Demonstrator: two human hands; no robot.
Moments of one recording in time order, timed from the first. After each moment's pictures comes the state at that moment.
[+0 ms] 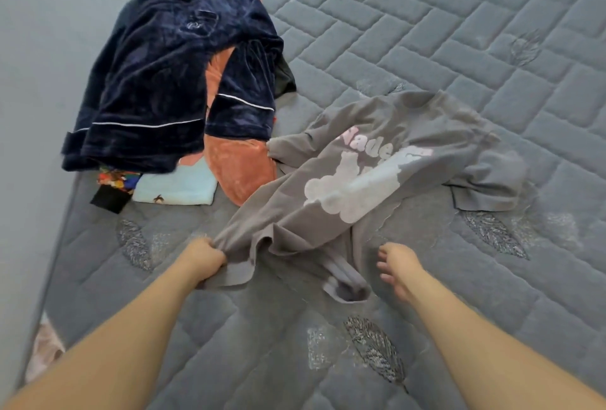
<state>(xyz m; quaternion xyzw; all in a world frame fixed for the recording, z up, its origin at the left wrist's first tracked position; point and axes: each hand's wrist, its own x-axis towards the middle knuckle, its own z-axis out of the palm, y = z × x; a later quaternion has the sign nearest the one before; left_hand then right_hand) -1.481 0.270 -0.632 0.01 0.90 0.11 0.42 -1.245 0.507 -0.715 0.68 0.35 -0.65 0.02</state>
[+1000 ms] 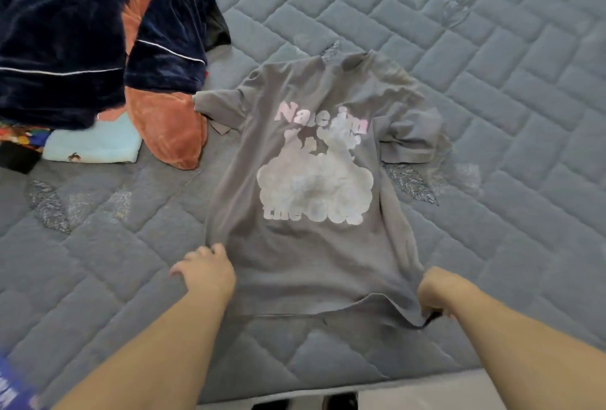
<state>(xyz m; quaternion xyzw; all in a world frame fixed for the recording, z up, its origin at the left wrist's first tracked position) -1.300 0.311 -0.698 0.22 0.87 -0.30 0.33 -1.025 0.568 -0.691 0.52 0.64 -0.20 0.53</state>
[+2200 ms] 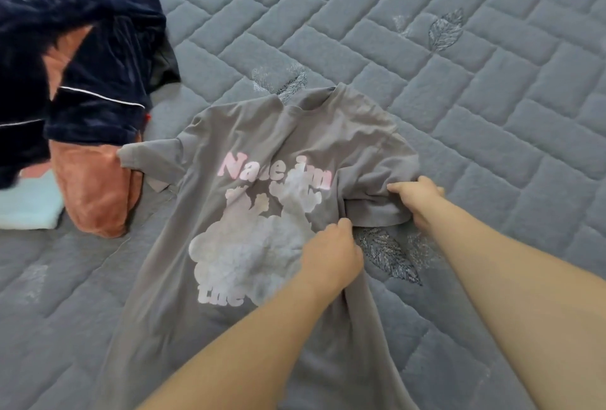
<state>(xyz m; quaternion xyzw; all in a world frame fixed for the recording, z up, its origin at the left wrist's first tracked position) -1.222 0.626 -0.722 0.40 0.86 0.12 0.31 -1.167 0.807 -0.742 0.70 0.54 -0.47 -0.01</state>
